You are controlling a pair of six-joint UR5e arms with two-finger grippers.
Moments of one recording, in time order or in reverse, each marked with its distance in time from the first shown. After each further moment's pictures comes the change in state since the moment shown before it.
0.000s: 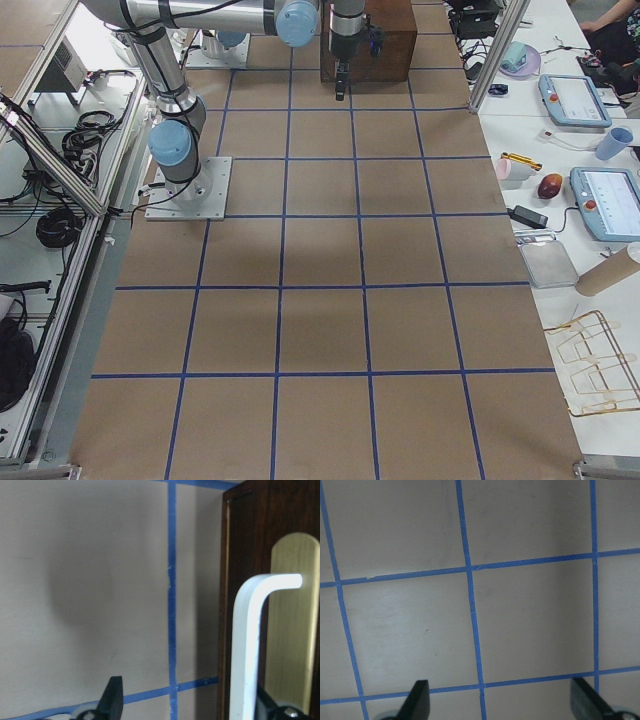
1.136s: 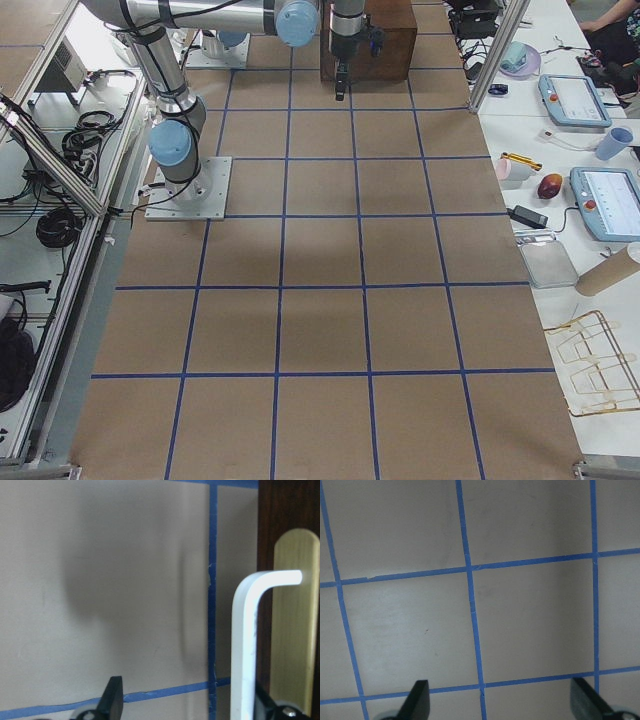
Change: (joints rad) left arm 0.017 0.003 0.003 0.056 0.083 0.023; right arm 0.000 0.000 0.000 0.000 0.001 0.000
